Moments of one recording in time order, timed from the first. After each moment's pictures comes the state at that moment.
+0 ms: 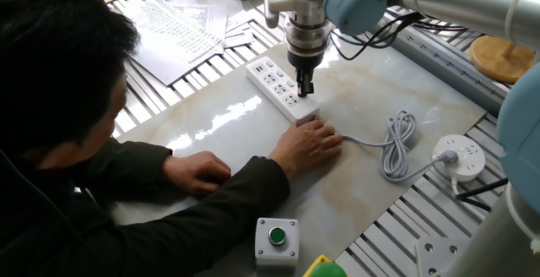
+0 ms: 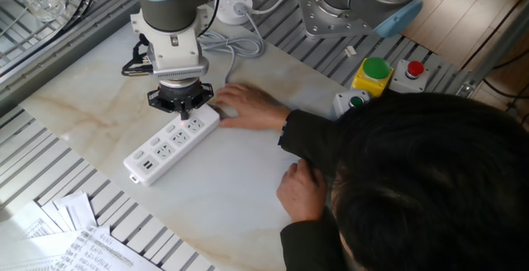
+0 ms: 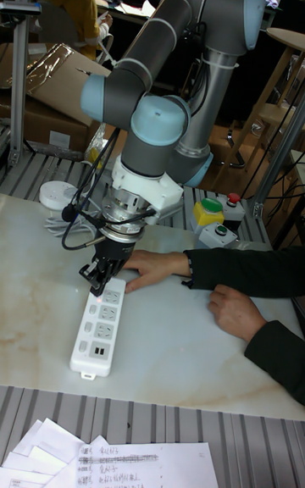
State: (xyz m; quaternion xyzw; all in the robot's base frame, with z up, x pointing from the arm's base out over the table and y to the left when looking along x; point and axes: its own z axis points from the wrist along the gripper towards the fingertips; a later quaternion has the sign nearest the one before) arm 0.535 -0.065 0.024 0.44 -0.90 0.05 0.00
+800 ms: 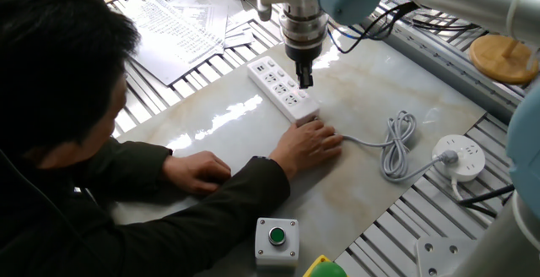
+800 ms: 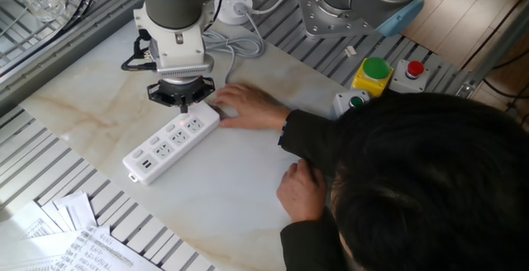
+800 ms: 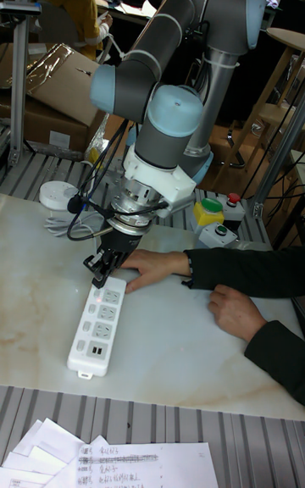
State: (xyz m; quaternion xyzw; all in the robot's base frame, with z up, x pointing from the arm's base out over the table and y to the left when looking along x) arm 0.543 -0.065 0.054 0.44 -0.89 0.07 0.02
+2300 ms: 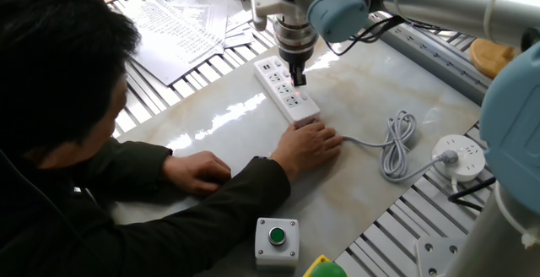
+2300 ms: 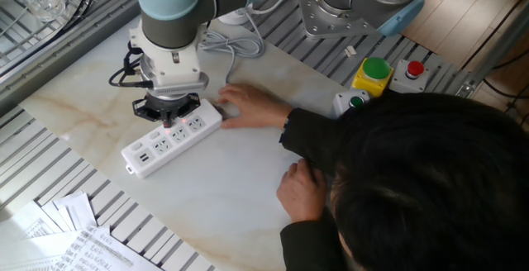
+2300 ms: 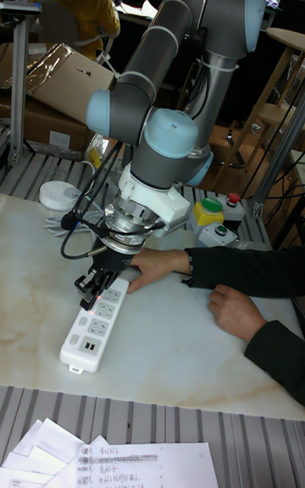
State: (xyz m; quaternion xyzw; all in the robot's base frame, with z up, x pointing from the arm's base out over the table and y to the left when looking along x) arm 0.569 -0.076 0.023 0.46 -0.88 0.10 0.00
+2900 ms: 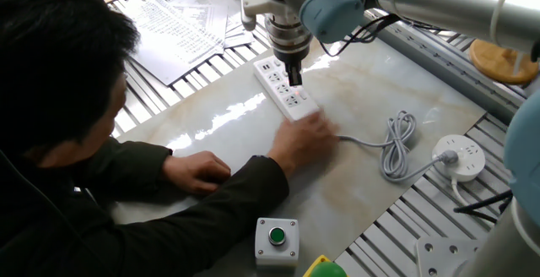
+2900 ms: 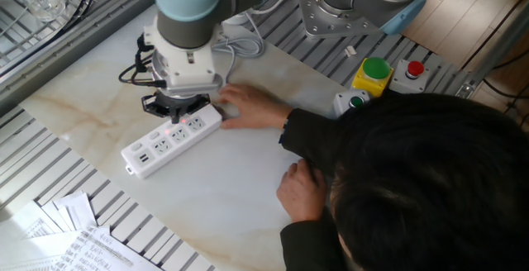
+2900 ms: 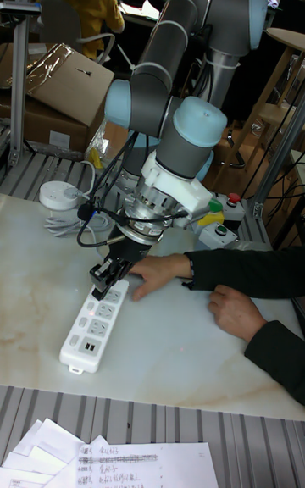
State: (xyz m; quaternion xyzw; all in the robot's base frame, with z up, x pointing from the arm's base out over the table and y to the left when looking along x) arm 0.571 -0.060 0.056 0.45 -0.88 0.13 0.00
